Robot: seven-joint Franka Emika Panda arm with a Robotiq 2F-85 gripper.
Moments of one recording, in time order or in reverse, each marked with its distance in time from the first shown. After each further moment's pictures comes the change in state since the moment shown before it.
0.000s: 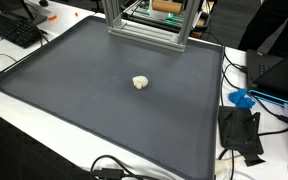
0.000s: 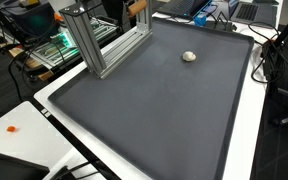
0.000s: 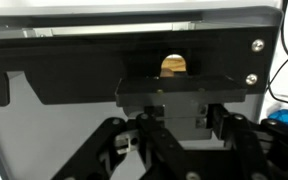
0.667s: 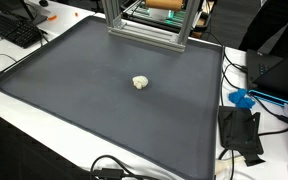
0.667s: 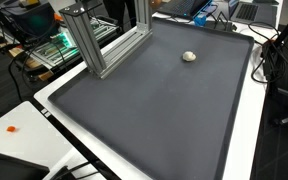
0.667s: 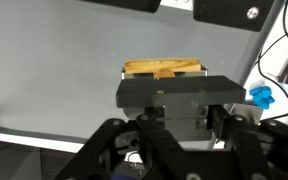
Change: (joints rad) arm 0.000 0.175 -0.012 0.211 -0.071 0.078 -0.180
